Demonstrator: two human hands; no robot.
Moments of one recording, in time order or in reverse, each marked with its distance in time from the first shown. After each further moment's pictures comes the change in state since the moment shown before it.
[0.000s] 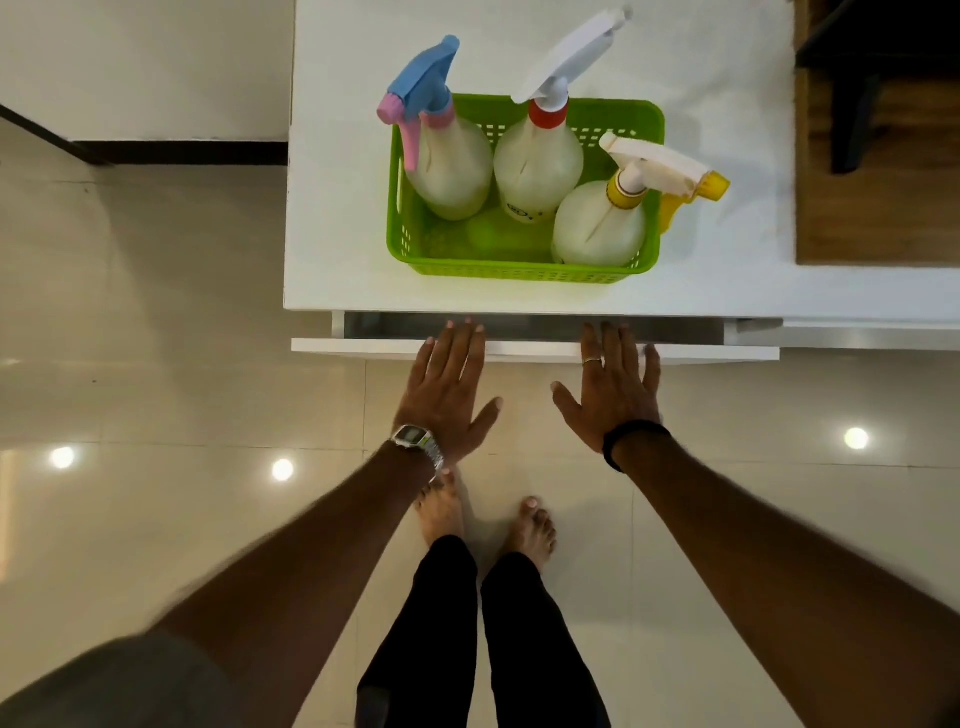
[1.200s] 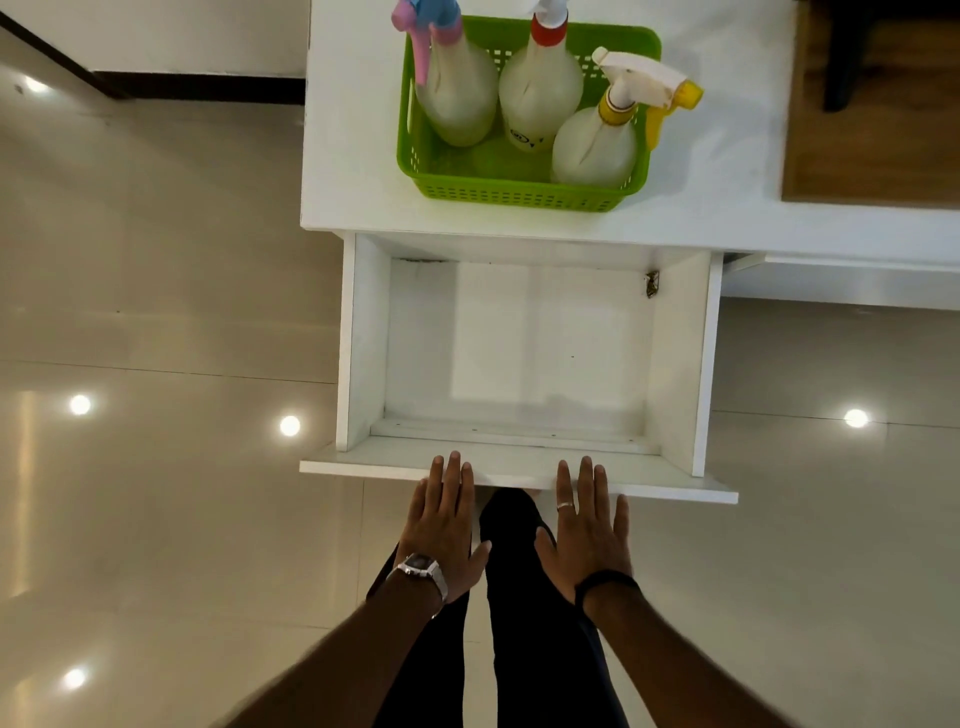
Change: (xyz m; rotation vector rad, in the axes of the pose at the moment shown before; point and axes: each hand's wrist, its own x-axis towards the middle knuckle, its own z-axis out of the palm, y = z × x) left_hand -0.231 0.081 0.069 -0.044 -0.514 -0.145; right_hand -0.246 0.001 0.087 0.037 -0.429 0.045
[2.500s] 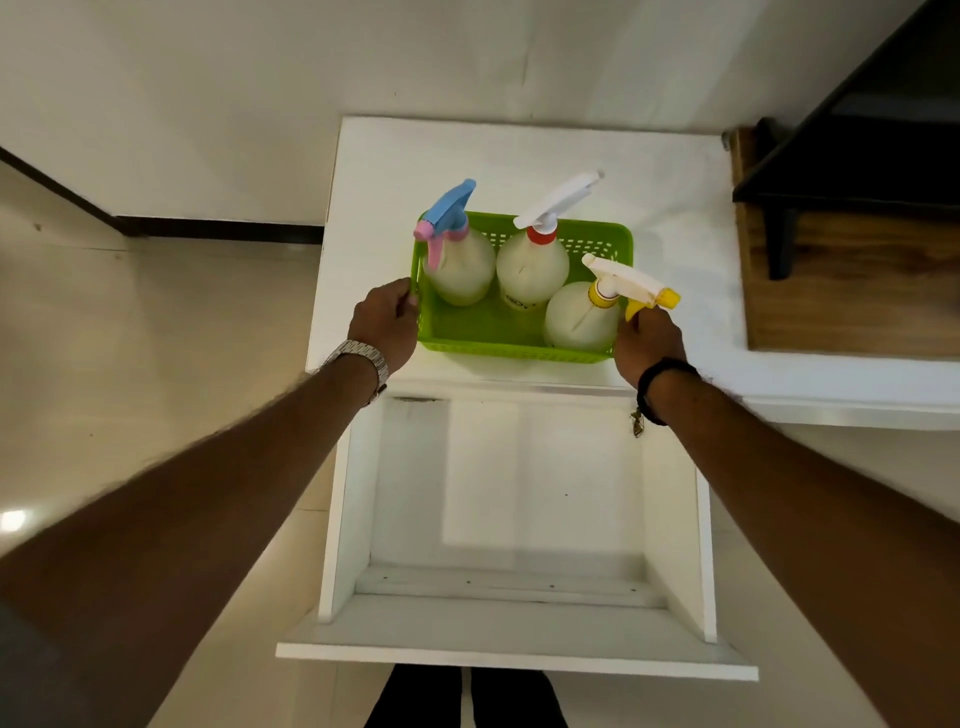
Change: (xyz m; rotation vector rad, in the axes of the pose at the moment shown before) left_hand 0.169 -0.091 -0.354 -0.787 0.658 -0.080; right_hand 0.182 -0.028 -0.343 0.711 0.547 0.175
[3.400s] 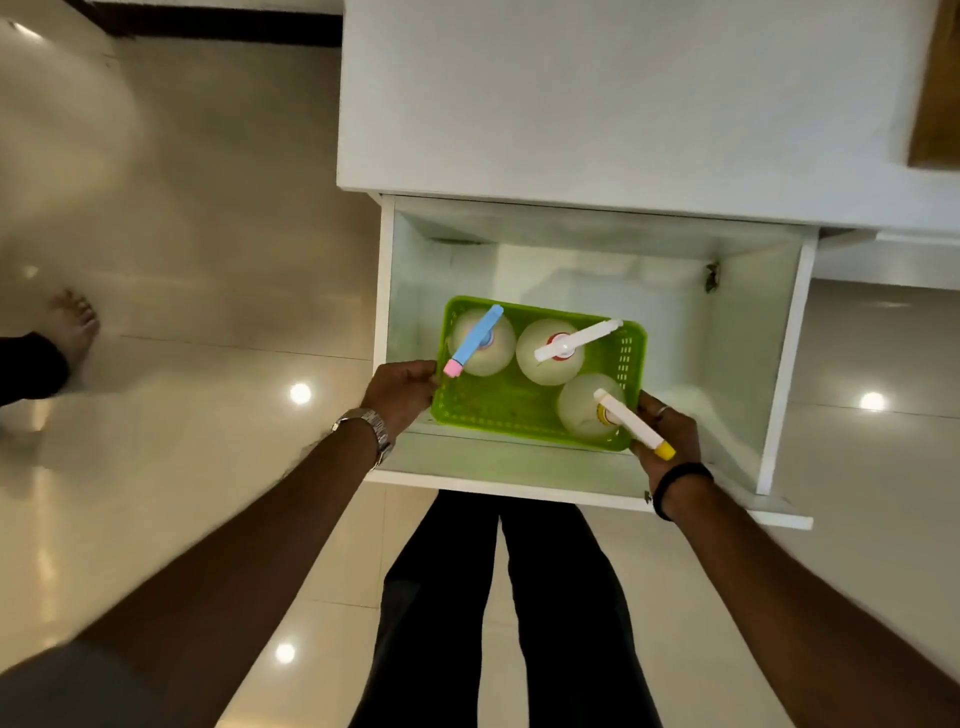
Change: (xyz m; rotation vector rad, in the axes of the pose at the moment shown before) left_hand -0.184 -0.179 0.061 -0.423 -0.320 -0.614; right_hand -0.177 0.210 0.116 0.331 -0.305 0.230
